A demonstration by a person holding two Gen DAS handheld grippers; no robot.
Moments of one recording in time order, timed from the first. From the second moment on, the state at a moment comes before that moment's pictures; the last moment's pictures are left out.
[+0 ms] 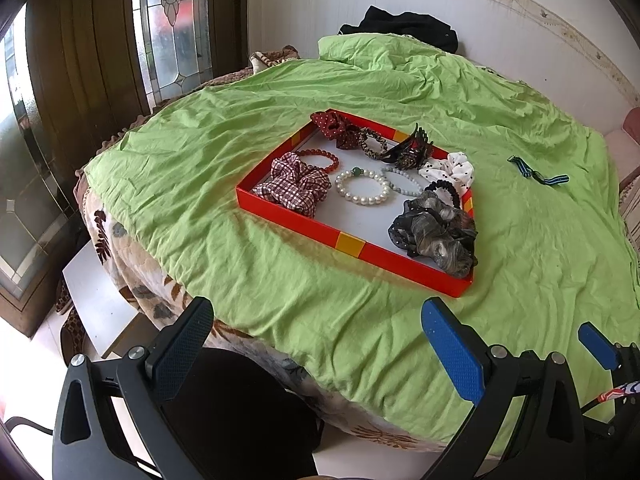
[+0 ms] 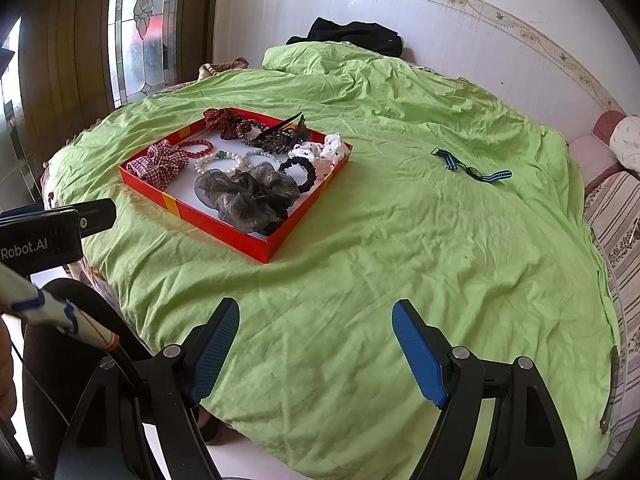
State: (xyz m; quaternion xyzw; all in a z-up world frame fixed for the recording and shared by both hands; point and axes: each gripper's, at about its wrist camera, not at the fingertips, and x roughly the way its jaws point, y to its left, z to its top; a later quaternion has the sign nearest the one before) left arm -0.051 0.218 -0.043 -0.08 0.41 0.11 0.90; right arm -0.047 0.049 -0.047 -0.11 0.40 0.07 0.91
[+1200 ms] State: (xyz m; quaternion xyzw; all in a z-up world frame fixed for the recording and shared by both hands) left arm -0.053 0.175 -0.024 -0.04 0.41 0.11 0.91; right arm -0.058 0.006 -0.056 -0.05 0.40 0.08 0.91
